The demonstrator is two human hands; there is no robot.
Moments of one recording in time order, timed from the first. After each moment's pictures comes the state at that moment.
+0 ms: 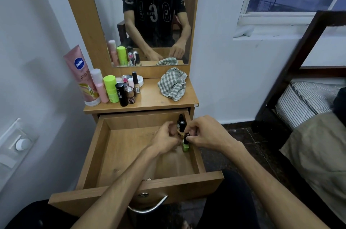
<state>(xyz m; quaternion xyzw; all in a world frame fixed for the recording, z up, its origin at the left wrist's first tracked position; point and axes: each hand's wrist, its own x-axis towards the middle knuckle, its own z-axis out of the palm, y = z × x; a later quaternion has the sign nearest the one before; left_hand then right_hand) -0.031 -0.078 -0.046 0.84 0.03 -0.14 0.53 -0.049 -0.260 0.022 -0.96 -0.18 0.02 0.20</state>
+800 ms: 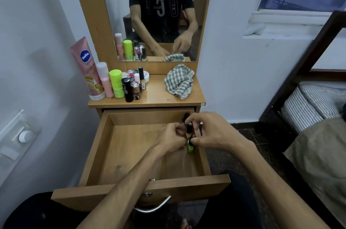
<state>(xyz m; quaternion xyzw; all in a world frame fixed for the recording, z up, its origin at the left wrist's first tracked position) -0.025 -0.083 -0.054 0.85 0.00 -0.12 0.51 -0.050 -0.257 0.037 -0.95 -0.22 0.03 0.20</state>
